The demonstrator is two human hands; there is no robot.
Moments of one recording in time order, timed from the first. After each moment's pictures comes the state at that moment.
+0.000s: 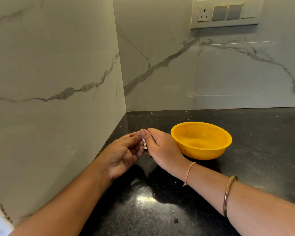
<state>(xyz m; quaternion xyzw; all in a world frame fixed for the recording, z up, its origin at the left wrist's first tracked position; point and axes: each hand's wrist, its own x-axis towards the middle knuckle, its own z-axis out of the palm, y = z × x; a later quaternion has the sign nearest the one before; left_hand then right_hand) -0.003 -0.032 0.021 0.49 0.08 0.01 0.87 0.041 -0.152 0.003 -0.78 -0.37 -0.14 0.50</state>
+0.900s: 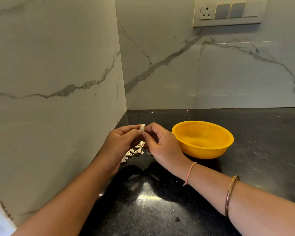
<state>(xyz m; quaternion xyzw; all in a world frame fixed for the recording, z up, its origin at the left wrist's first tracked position) -0.008 -0.030 0.023 0.68 0.04 0.18 0.70 0.046 -0.150 -0.002 -0.76 -0.36 -0.15 0.53</state>
